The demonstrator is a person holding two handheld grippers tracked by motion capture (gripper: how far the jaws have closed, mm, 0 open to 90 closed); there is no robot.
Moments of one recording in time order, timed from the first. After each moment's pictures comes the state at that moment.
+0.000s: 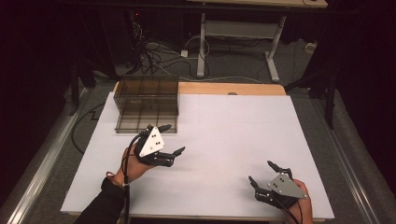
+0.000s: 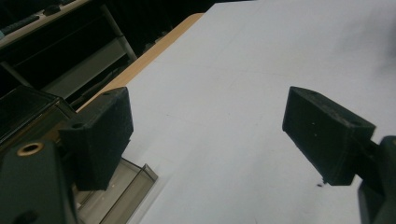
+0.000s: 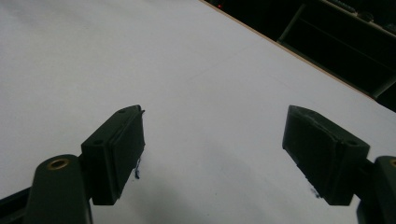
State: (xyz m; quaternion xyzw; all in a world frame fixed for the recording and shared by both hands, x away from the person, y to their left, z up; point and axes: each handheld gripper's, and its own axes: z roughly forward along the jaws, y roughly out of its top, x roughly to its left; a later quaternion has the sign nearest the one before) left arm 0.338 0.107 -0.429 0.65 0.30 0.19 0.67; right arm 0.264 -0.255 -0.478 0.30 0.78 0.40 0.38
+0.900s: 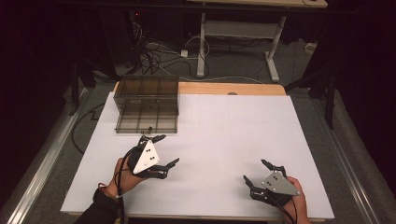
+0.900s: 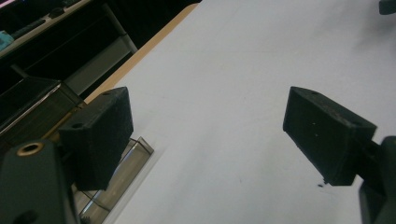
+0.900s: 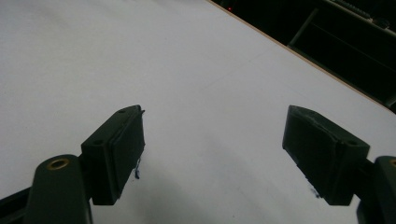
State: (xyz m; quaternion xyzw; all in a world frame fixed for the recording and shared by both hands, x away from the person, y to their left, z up) left arm 0.309 0.124 -0.447 0.66 0.28 0.21 0.66; right arm 0.271 -0.243 -0.479 0.29 0.78 0.40 0.38
